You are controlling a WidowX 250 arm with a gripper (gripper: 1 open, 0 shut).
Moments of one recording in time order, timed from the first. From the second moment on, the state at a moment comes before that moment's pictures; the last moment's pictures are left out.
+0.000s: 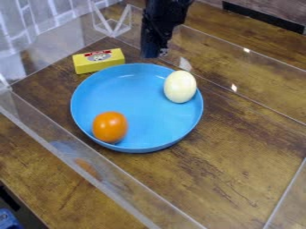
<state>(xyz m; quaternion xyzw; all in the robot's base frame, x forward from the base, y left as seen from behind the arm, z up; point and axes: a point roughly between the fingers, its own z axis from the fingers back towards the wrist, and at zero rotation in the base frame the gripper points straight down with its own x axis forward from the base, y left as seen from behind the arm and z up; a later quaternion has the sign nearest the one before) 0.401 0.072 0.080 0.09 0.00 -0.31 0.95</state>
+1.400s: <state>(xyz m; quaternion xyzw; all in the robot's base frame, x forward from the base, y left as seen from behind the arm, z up) 0.396 0.071 0.080 0.13 -0.03 -0.35 0.93</state>
